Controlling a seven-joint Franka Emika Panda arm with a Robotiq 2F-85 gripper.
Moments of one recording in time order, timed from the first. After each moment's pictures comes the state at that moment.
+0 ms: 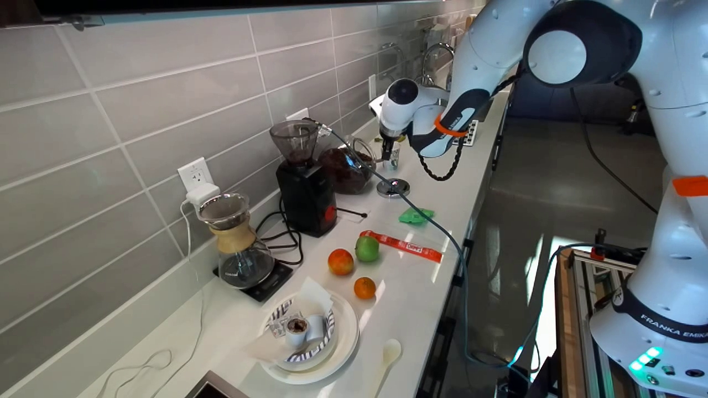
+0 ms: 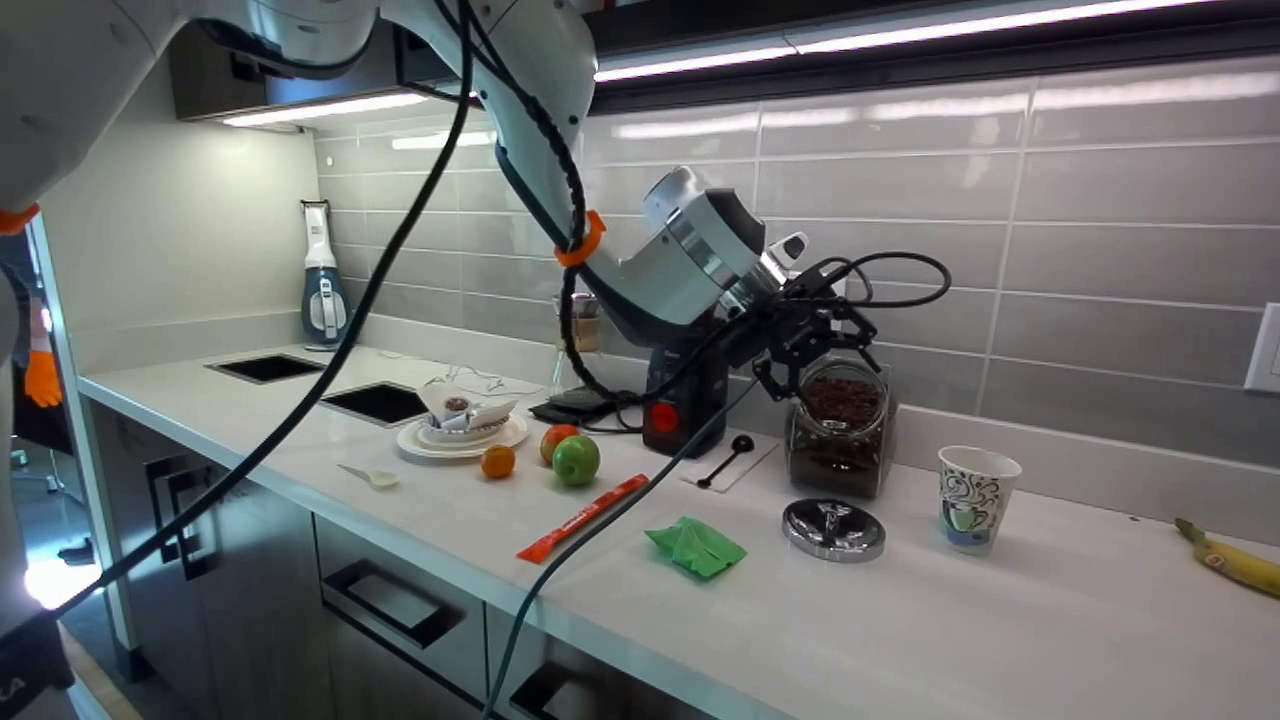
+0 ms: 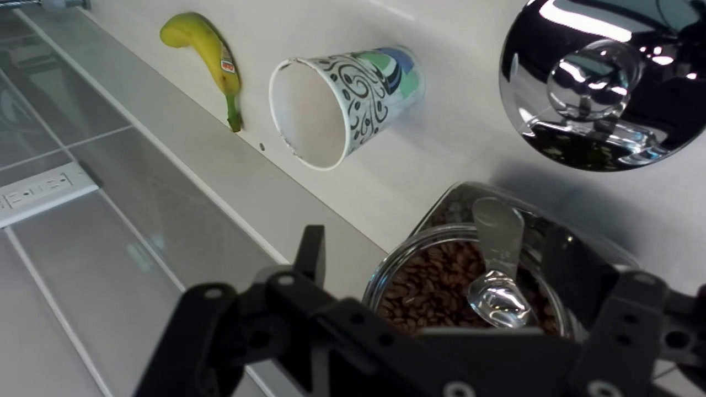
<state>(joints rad) 0.09 0.56 -0.62 -1.86 -0.82 2.96 0.11</state>
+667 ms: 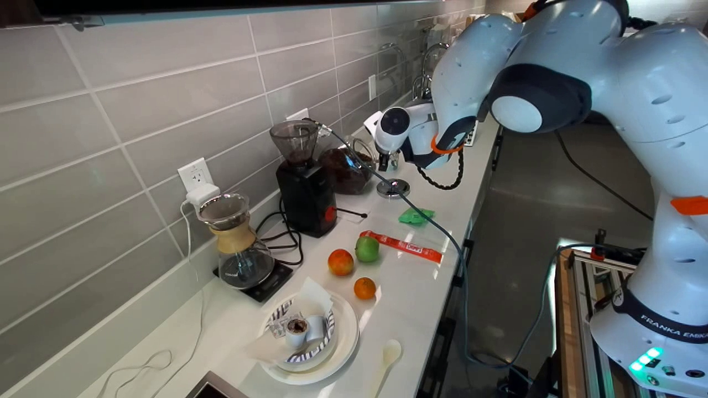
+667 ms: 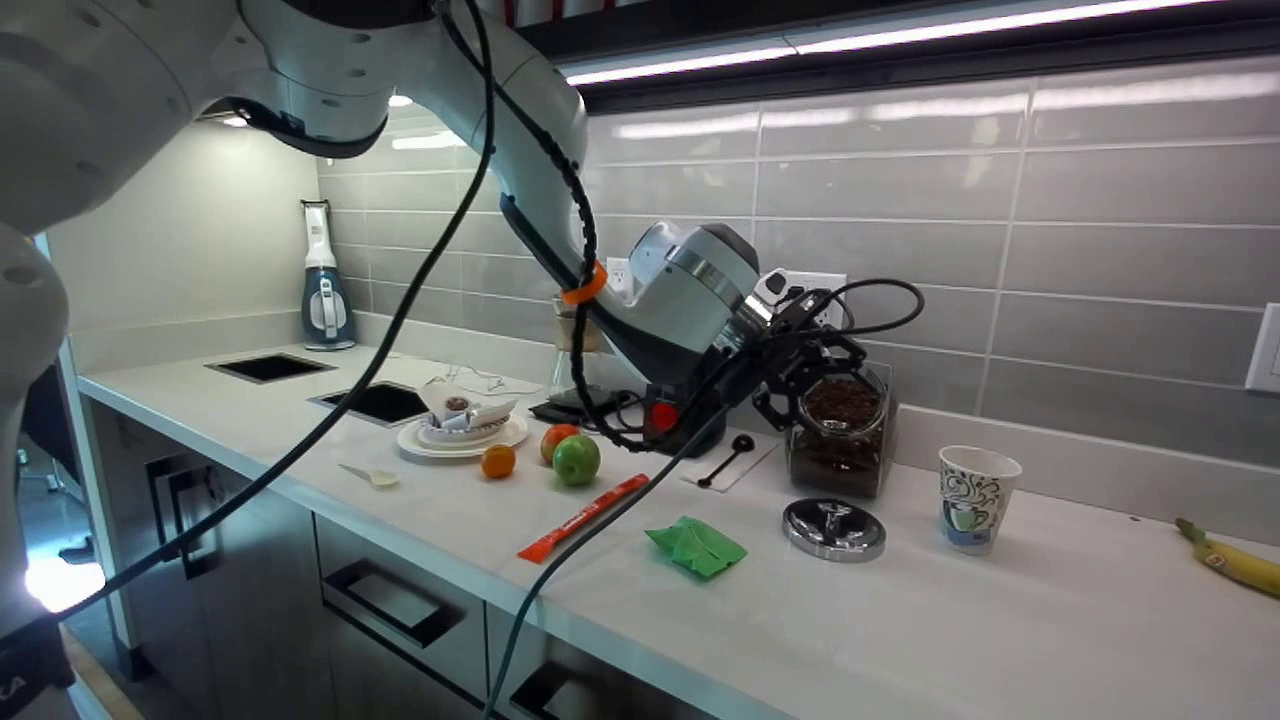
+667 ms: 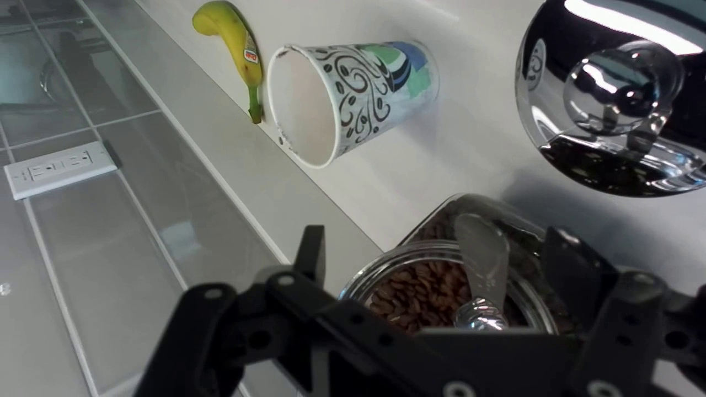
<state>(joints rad) 0.28 0.77 -0.85 -1.80 -0.96 3.04 0.39</state>
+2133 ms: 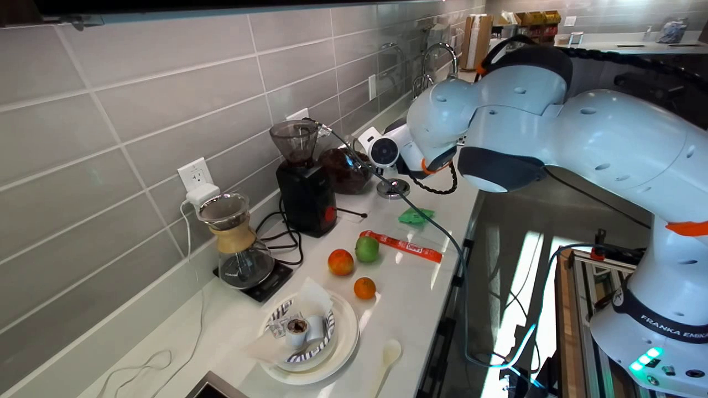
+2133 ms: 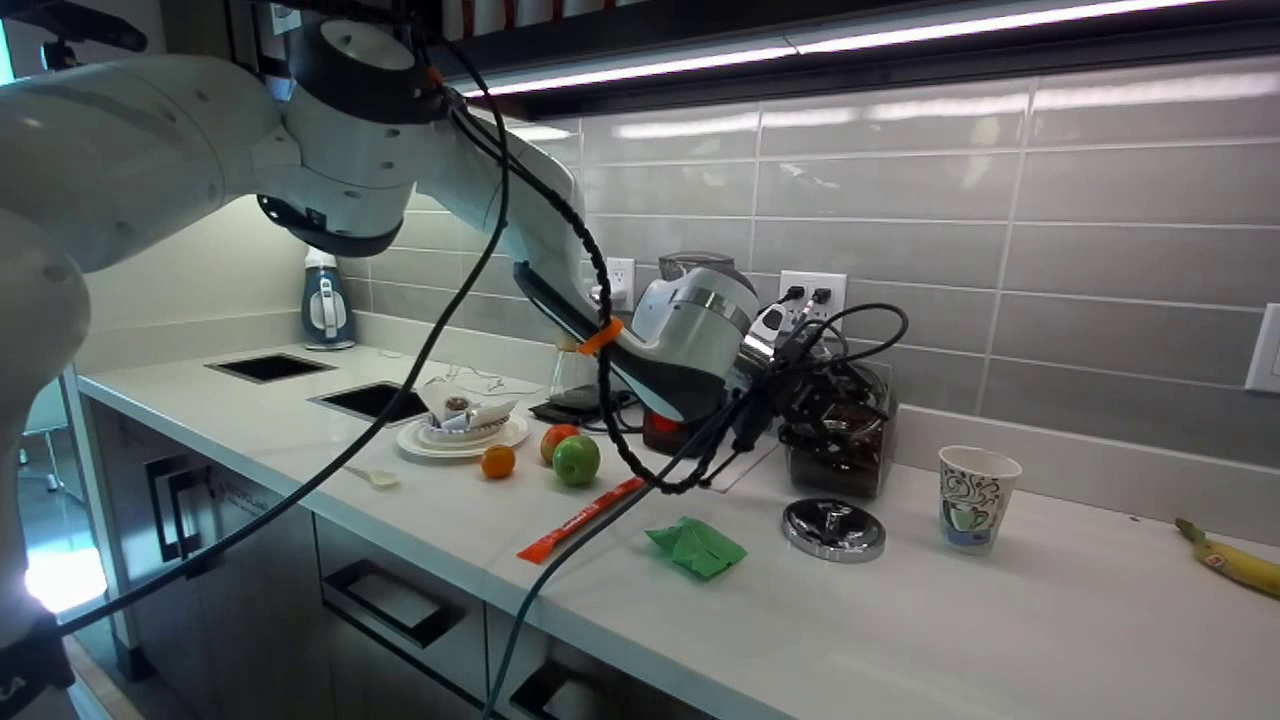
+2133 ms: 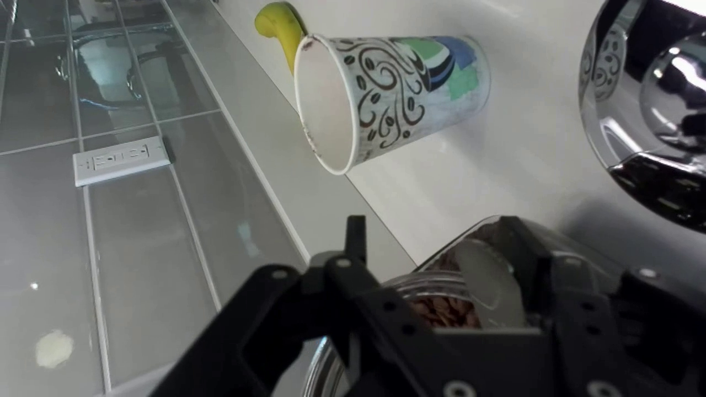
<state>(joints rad) 0.39 1.09 -1.05 -1.66 -0.96 3.06 0.64</state>
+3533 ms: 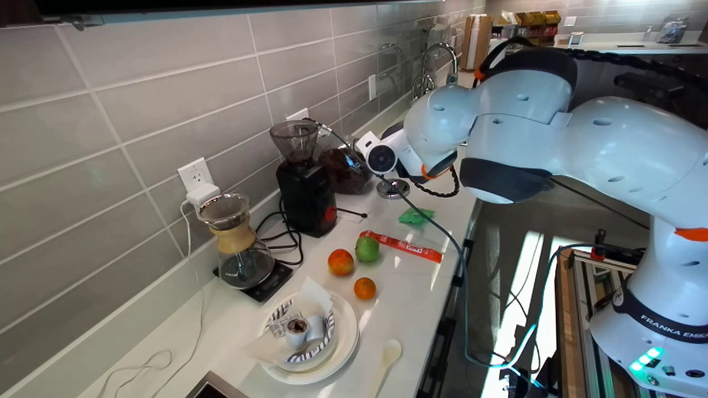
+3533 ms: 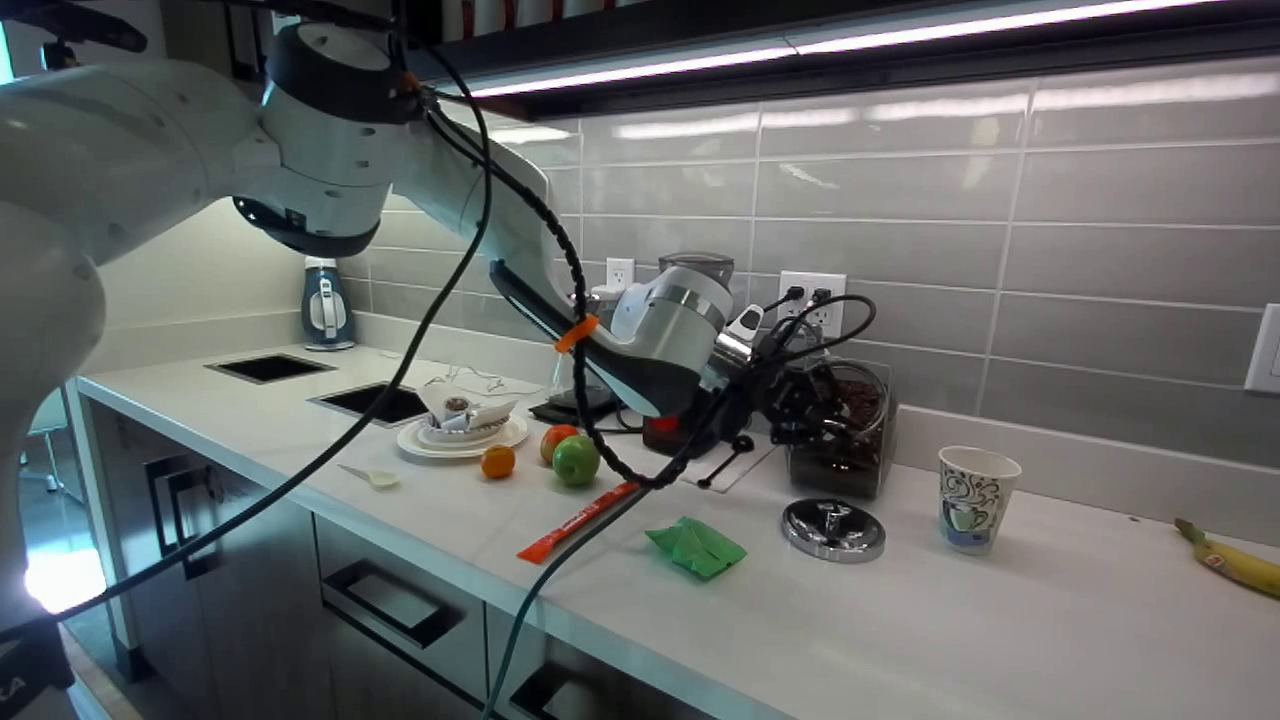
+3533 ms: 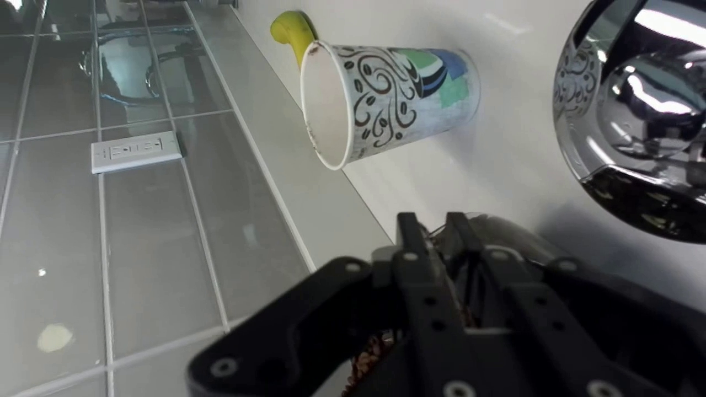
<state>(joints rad) 0.49 1.09 -1.10 -1.73 -0.96 3.02 0.64</state>
